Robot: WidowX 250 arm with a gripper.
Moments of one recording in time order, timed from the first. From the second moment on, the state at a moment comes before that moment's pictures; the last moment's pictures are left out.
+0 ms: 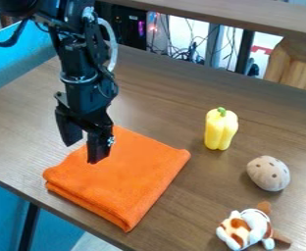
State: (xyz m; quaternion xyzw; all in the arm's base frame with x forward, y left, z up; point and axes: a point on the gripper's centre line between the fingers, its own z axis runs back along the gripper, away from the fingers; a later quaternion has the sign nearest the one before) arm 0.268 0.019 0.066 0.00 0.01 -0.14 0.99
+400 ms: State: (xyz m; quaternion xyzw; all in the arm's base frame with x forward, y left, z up) arm 0.273 -0.022 0.059 0.02 0.03 -0.19 0.98
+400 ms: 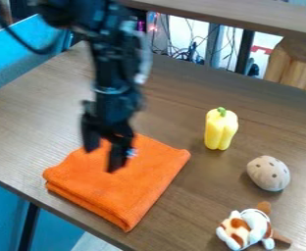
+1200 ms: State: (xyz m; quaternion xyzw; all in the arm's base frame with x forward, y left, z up) arm 0.282 -0.170 0.060 0.00 0.00 -0.41 0.91
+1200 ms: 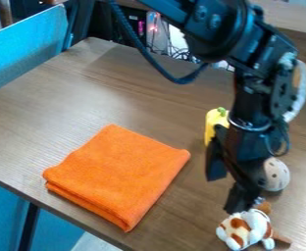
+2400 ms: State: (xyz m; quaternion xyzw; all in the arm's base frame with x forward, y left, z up) arm 0.262 -0.210 0.027 -0.04 0.03 -0.48 0.88
